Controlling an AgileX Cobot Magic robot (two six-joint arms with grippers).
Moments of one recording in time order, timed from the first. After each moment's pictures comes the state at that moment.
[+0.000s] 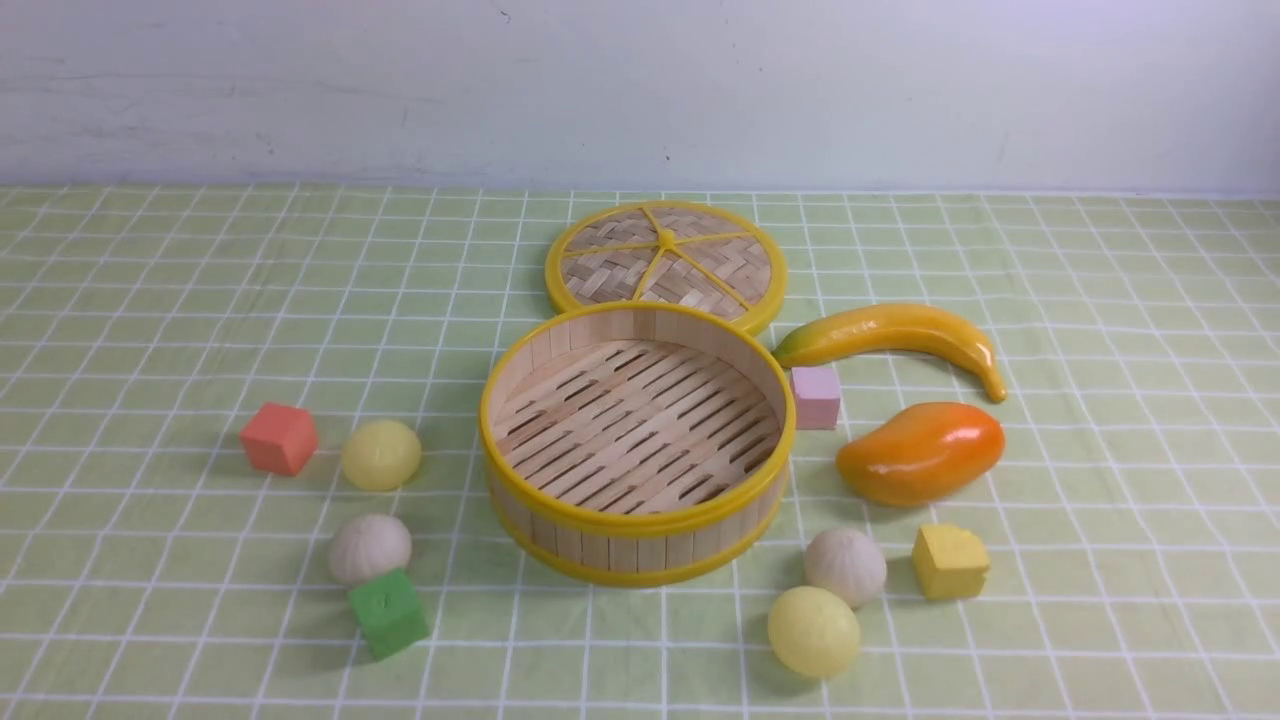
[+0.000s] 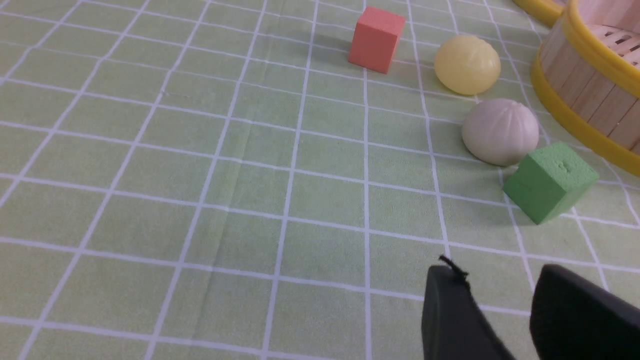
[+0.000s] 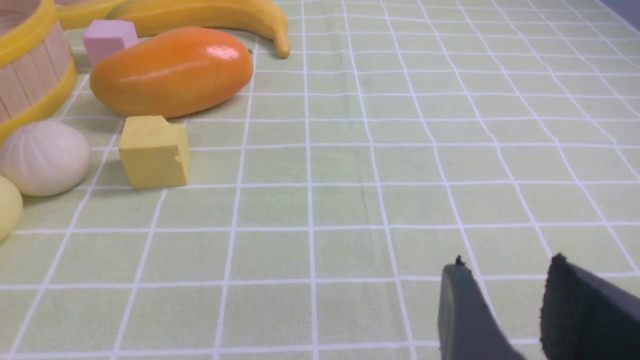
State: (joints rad) right arm -0.12 -0.01 0.02 0.07 0.39 -0.11; left arm -0.03 -0.01 0.03 -0.01 0.39 -0.19
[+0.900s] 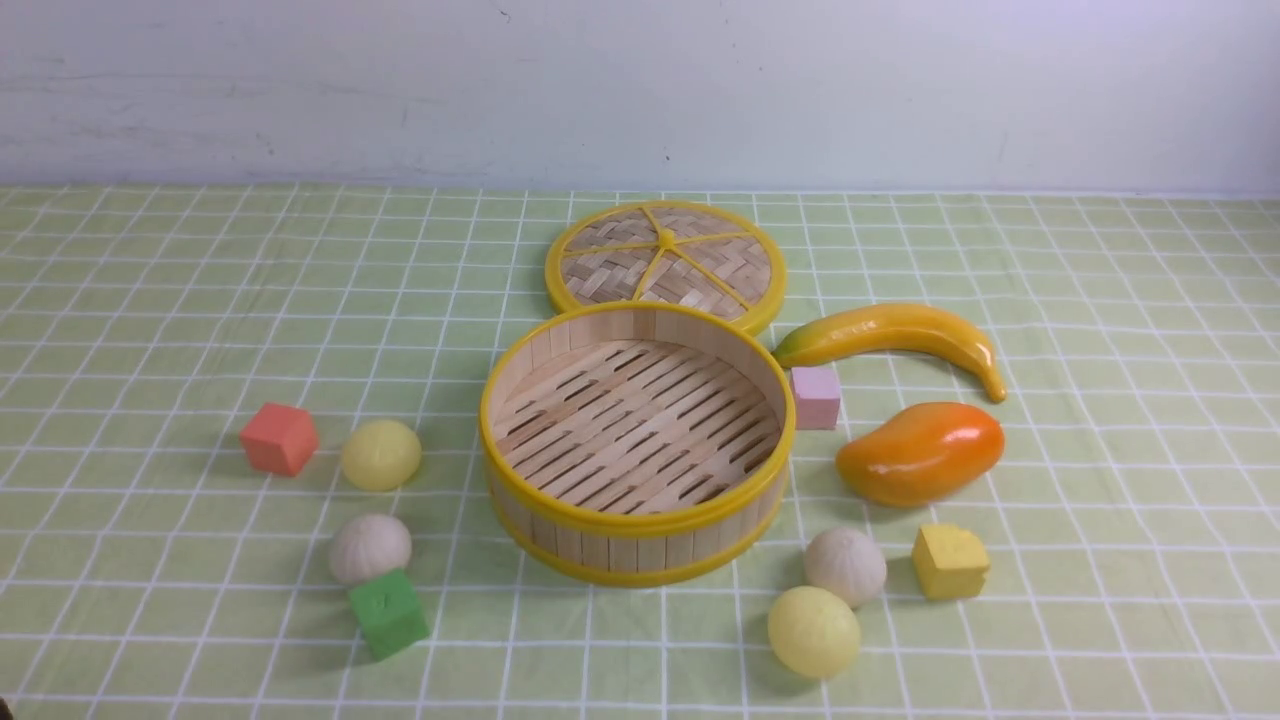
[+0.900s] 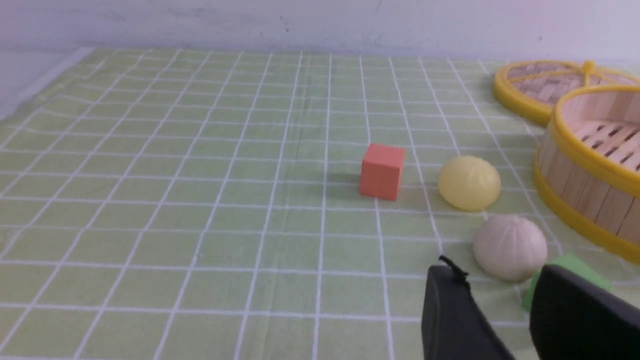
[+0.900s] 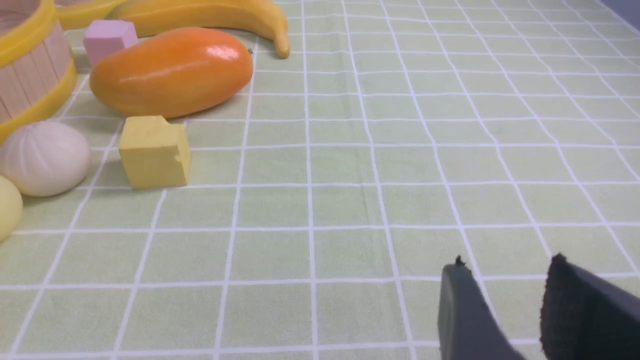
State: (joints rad) right arm -0.12 -0.01 0.02 0.07 0.39 -0.11; left arm -0.03 -0.01 0.03 0.12 0.16 -0.18
